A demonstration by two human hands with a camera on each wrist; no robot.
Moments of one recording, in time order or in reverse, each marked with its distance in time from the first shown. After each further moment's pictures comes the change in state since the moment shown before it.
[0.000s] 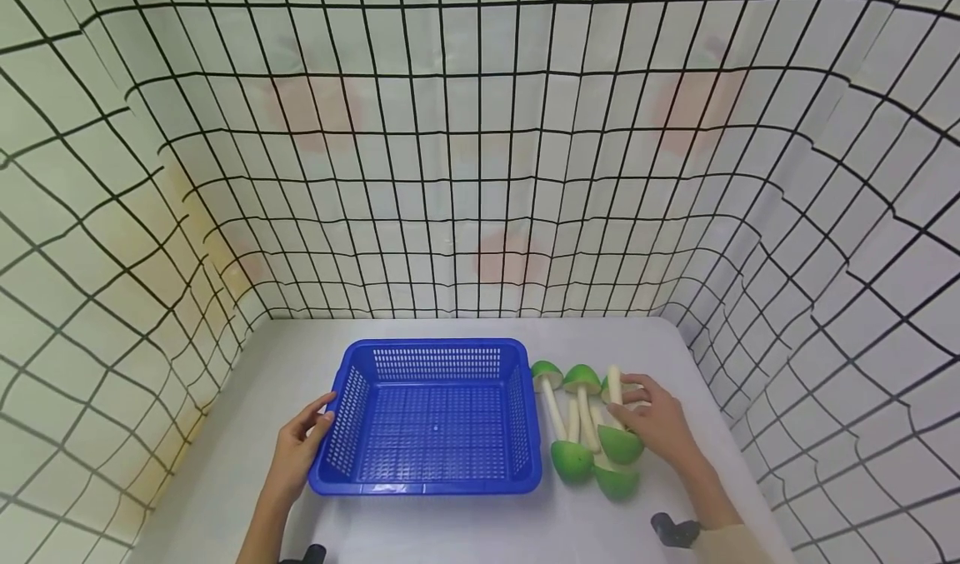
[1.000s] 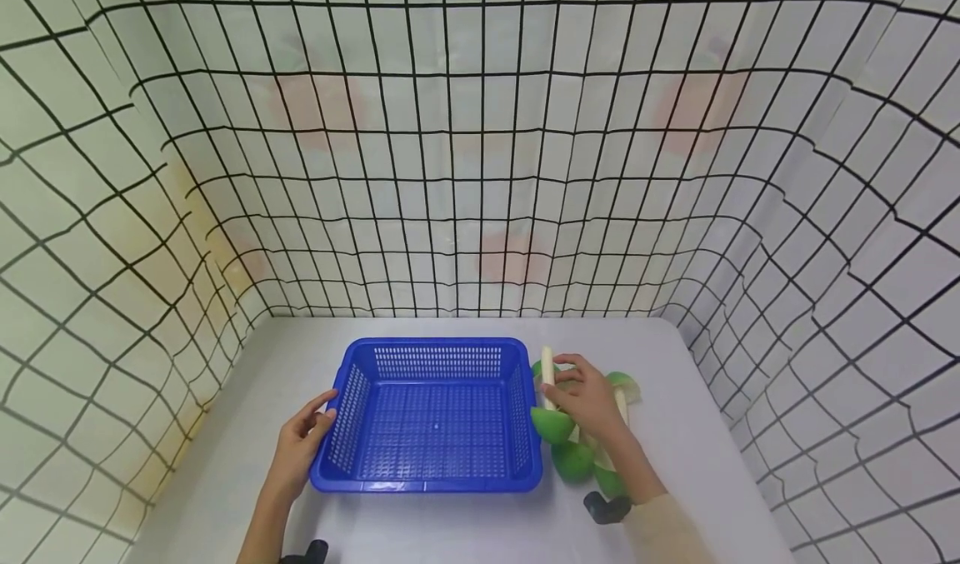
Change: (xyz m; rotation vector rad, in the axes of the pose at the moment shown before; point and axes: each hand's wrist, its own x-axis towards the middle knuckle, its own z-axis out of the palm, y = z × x) left_hand -0.001 0.003 0.001 -0.042 -0.013 -0.037; right_hand 0.026 -0.082 0.064 0.267 -0.084 -0.004
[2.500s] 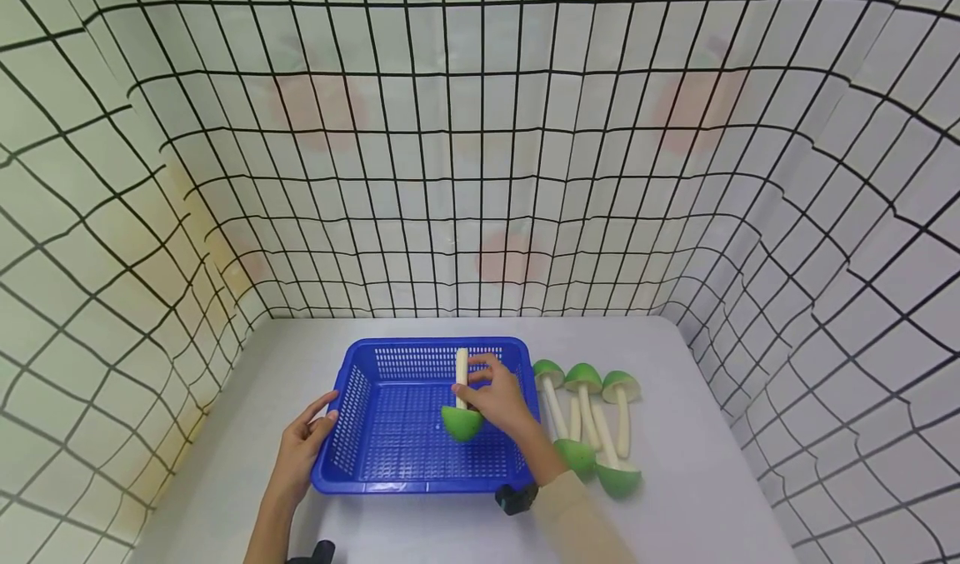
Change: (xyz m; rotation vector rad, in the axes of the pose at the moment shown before) left_hand -0.003 -0.001 0.000 -0.145 -0.029 -0.089; right_hand 0.026 -0.048 0.129 0.139 -0.086 -0.015
